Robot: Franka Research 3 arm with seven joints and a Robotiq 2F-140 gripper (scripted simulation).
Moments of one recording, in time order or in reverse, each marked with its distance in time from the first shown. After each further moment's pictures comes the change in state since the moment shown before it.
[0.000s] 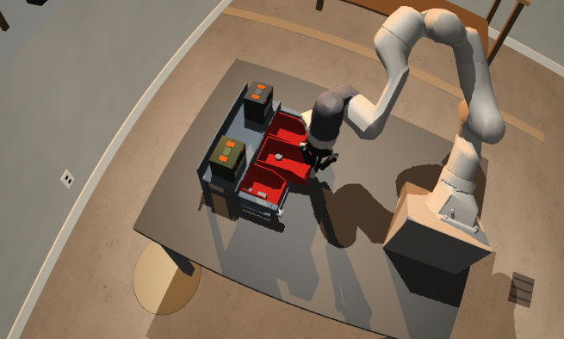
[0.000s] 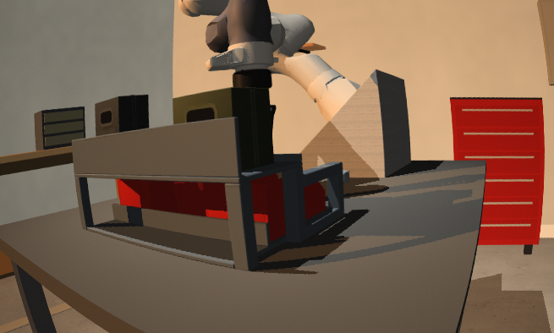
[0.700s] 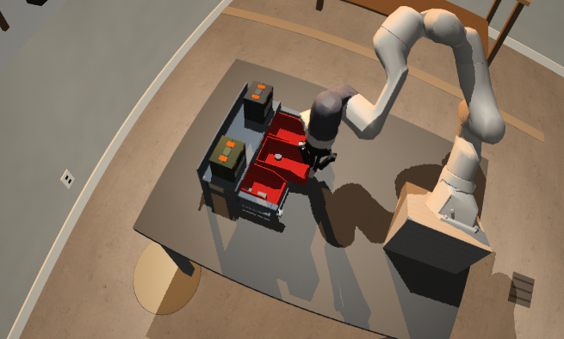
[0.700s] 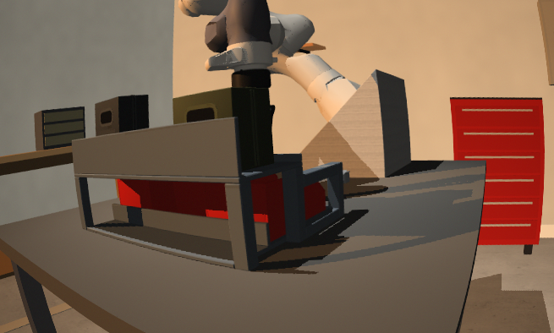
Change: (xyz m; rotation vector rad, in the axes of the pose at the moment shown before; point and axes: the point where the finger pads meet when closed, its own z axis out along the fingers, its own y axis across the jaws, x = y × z) arm 0.000 -0.004 0.000 0.000 0.000 0.001
